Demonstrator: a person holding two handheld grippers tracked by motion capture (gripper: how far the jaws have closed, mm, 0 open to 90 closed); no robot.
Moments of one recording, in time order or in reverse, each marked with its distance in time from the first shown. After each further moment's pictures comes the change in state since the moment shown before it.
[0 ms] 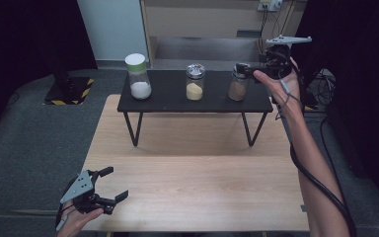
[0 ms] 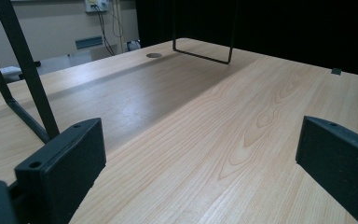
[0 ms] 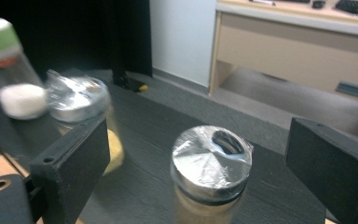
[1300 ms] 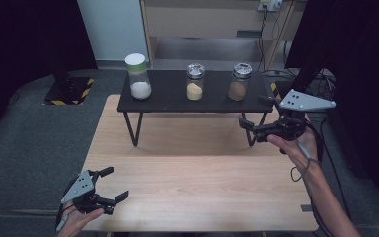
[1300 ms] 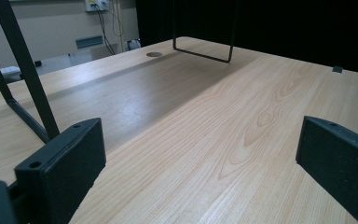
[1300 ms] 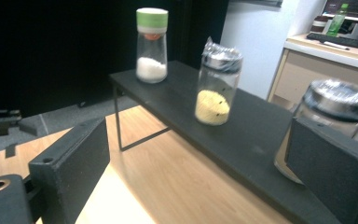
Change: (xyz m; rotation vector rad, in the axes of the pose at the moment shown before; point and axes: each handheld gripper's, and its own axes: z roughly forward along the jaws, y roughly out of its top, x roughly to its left) left arm -0.001 0.001 0.001 0.007 0.003 0.006; right arm 0.038 -0.104 -0.088 -0.136 0.237 -0.155
